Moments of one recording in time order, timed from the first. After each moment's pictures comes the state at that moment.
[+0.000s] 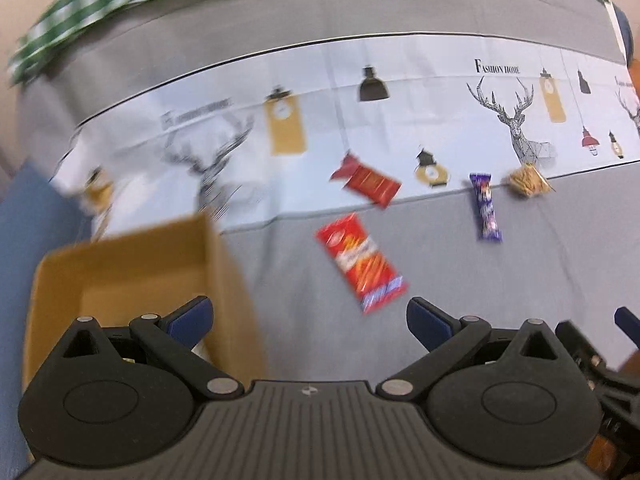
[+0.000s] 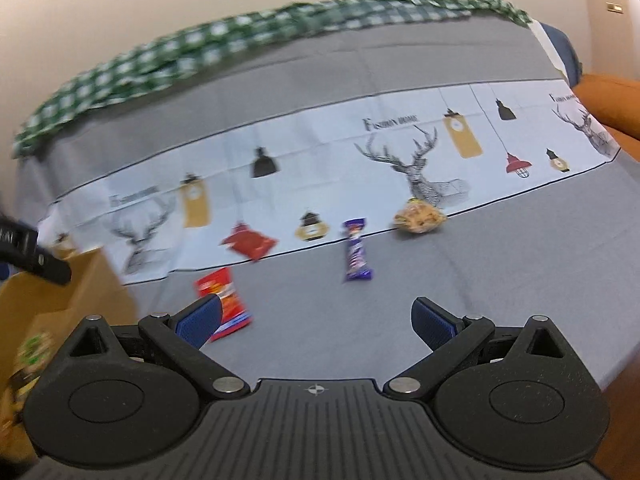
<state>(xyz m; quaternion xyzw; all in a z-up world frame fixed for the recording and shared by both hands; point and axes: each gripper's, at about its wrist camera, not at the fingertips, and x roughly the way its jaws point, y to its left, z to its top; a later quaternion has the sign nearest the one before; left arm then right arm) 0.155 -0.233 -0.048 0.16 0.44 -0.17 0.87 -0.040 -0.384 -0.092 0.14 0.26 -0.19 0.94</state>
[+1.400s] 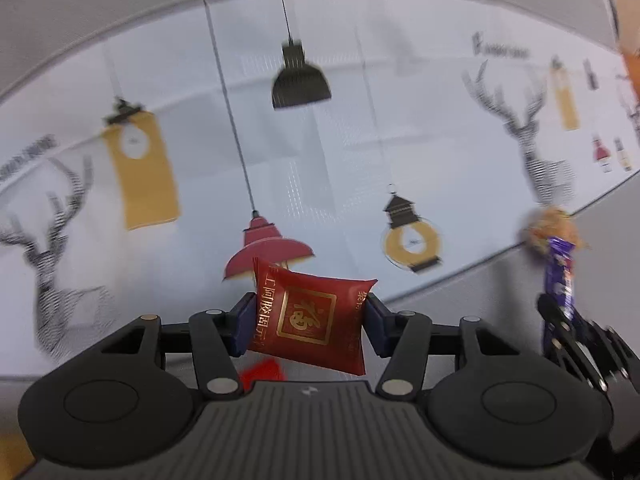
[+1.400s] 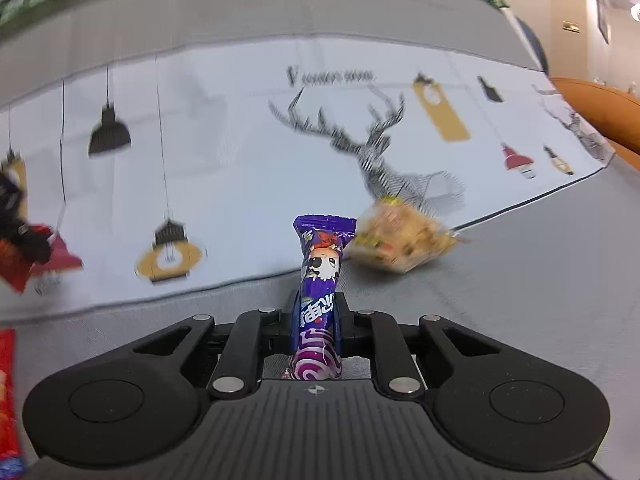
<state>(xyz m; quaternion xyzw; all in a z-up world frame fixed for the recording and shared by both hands) 0.330 -0.333 -0.157 0.15 0.46 -0.27 0.83 0.164 -0.495 -0.231 0.09 0.24 -0.32 0.91</state>
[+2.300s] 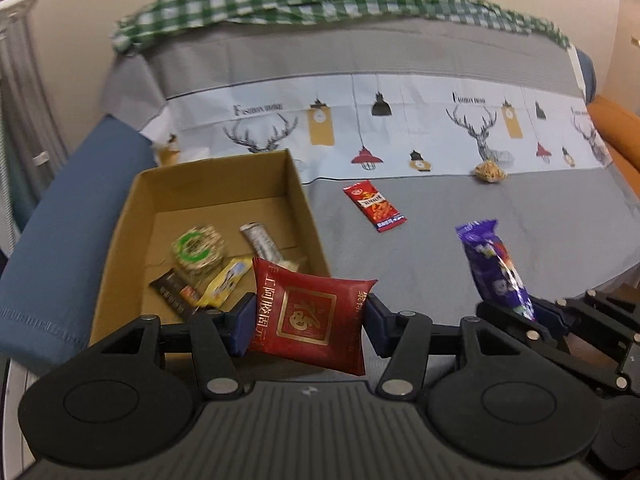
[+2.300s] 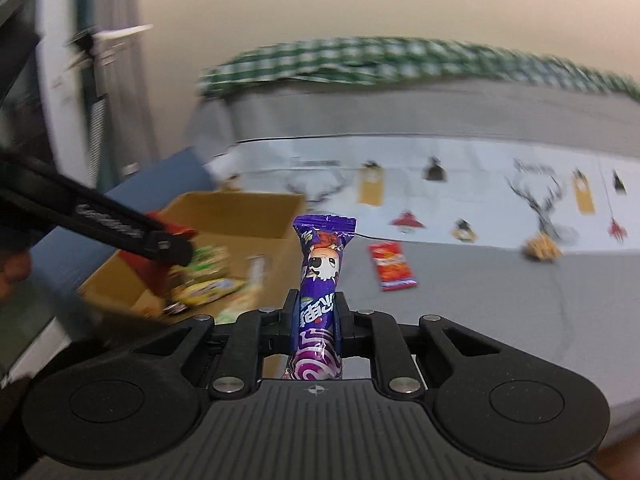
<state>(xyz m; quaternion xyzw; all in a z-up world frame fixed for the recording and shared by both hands) -0.079 -0.020 0.001 0.09 0.37 -0.18 0.91 -0.159 -0.191 -0.038 0.02 0.24 0.01 0.97</state>
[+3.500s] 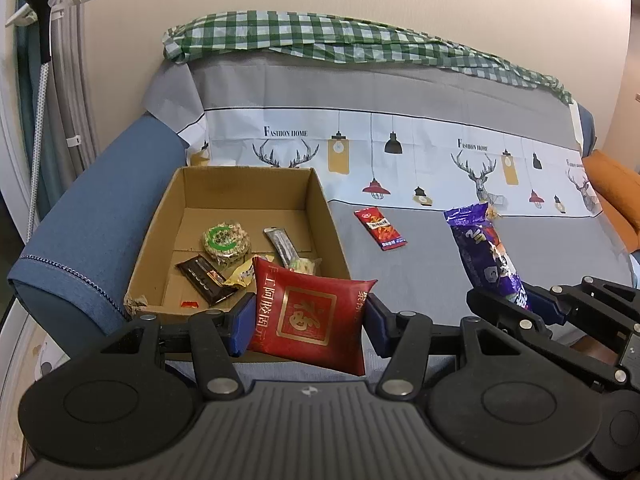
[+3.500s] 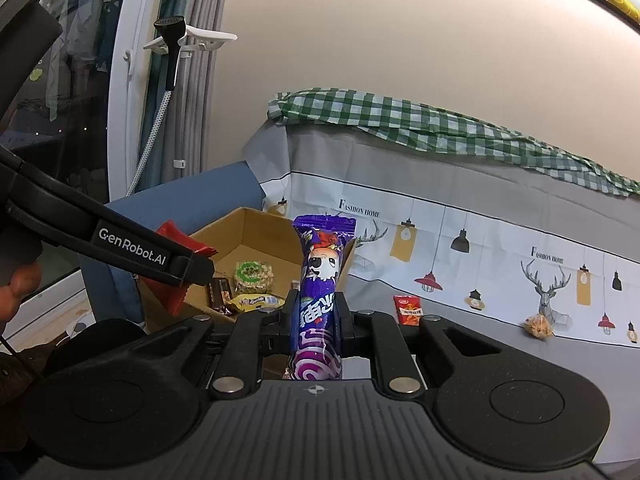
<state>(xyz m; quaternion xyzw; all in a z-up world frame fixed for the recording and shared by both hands) -0.136 0.040 0.018 0.03 0.34 -0.17 0.93 -0.215 -0.119 -0.004 -0.08 0.19 0.04 0.98</state>
